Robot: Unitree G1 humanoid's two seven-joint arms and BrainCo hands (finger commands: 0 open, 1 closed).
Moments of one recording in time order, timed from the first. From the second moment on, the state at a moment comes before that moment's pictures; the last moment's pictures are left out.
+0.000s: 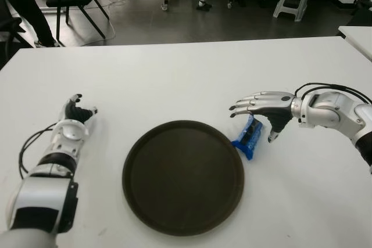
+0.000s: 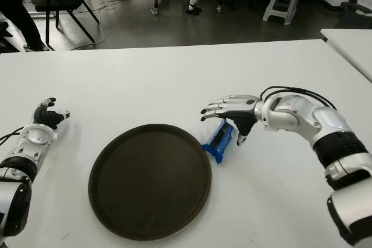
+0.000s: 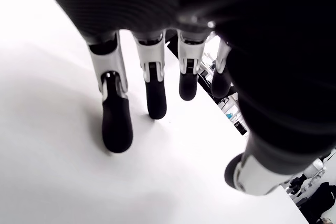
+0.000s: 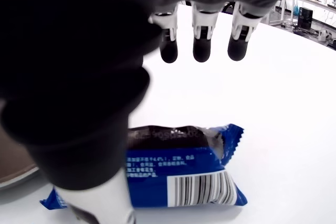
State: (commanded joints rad) left arm -0.69 0.36 -0.03 1.34 0.26 -0.07 0.21; right arm -0.73 -0.66 0.55 0.71 -0.71 -0.81 0.39
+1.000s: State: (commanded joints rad) left arm -0.69 0.36 -0.03 1.34 0.26 -0.07 0.21; right arm -0.69 -0.63 0.55 0.77 -0.70 -0.80 0.37
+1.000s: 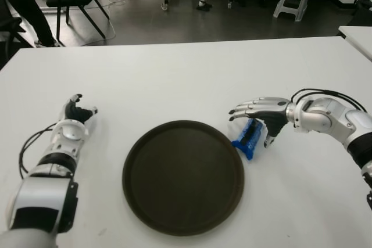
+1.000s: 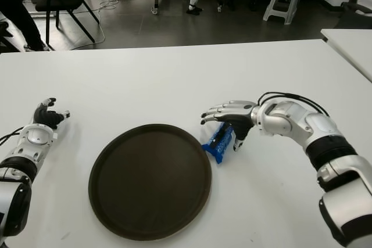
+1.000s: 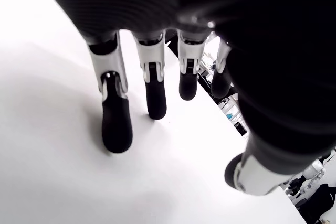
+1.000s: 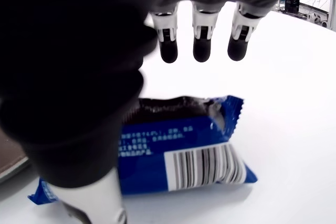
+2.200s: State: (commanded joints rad) left arm -0.69 0.36 -0.02 1.34 0.25 -0.07 0.20; right arm -0.63 -0.63 0.54 0.72 -0.68 -0.76 0.38
